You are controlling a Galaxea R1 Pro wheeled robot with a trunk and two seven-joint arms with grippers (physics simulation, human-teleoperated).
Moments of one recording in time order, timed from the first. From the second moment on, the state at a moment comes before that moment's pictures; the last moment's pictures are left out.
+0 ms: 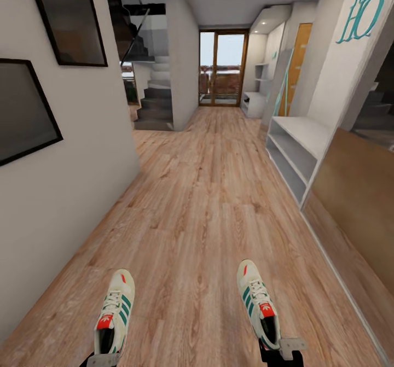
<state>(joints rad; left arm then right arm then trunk) -0.24 0.05 0.30 -0.30 -0.18 -0.54 -0.13 -0.38 -0.04 -0.02 -0.11 0.06 -0.58 -0.02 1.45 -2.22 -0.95</state>
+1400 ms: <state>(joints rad) -0.24 0.05 0.30 -0.30 -0.18 -0.54 -0.13 -0.38 -0.04 -0.02 -0.10 0.06 -0.57 -0.02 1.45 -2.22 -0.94</state>
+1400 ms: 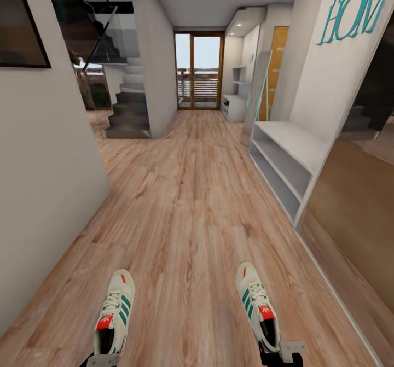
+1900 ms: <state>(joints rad) -0.24 0.05 0.30 -0.30 -0.18 -0.54 -0.13 -0.38 -0.04 -0.02 -0.10 0.06 -0.57 -0.02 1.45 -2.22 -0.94</state>
